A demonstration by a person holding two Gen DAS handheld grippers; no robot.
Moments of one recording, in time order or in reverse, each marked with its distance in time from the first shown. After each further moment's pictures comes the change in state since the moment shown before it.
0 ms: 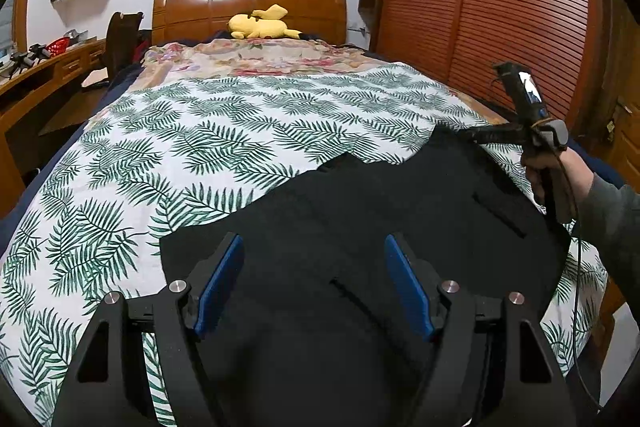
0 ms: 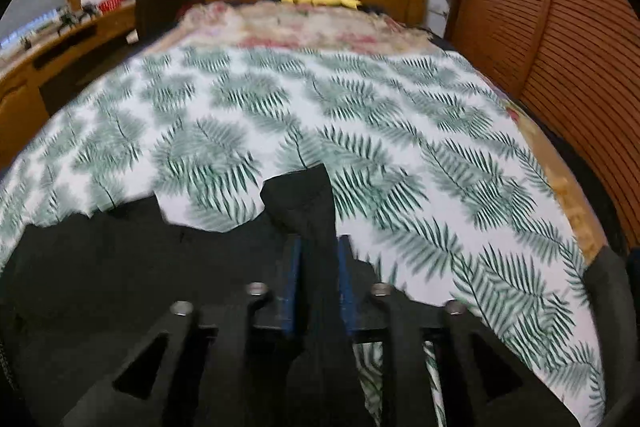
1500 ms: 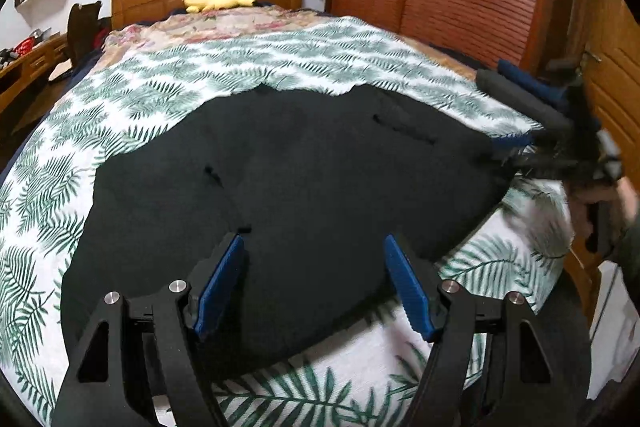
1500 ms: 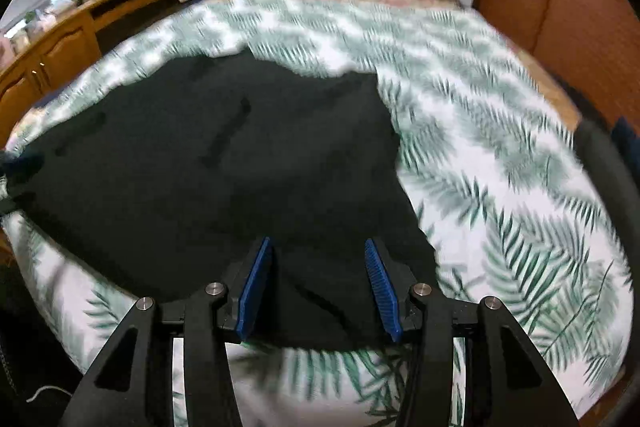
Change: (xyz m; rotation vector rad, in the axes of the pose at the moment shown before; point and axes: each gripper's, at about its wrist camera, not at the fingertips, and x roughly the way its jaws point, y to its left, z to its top) left arm -0.019 -0.088 -0.072 0.080 0.124 -0.068; right arm -0.169 -0.009 -0.156 -0.059 0.012 0.159
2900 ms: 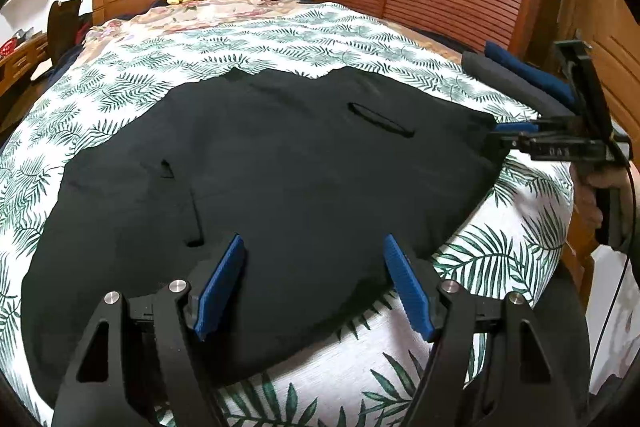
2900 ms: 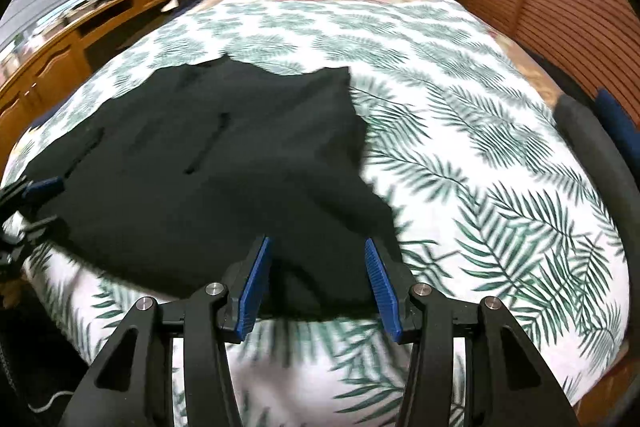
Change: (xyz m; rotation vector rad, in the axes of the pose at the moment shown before) left arm 0.021 -0.021 -0.002 0.035 0.037 -0.064; right arm -0.012 -0.001 -0.030 0.113 0.078 -0.030
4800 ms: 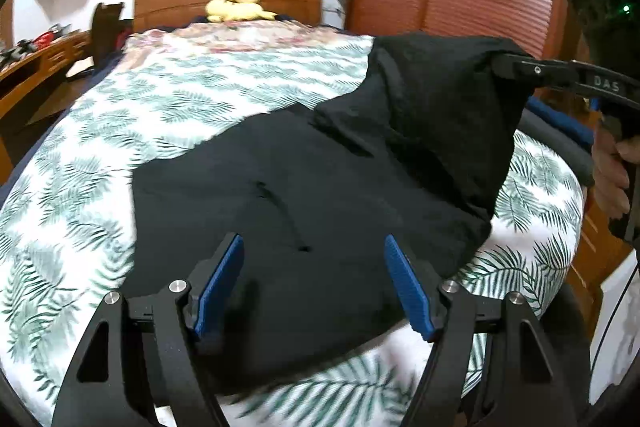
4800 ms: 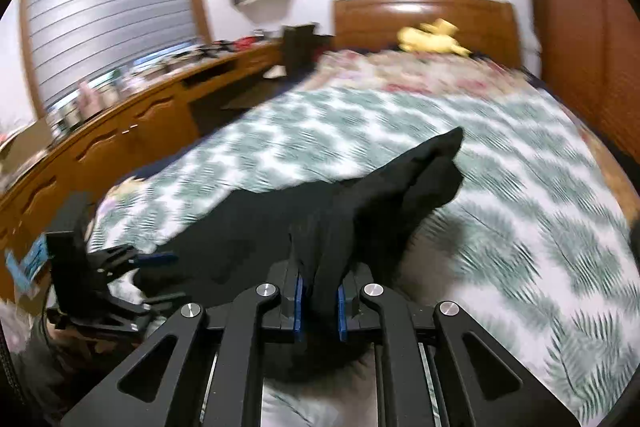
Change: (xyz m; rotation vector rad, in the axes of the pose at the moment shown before) left arm -0.064 0.066 -0.005 -0.091 -0.117 0.088; right arm -0.058 0.109 0.073 -0.185 -0.304 0.368
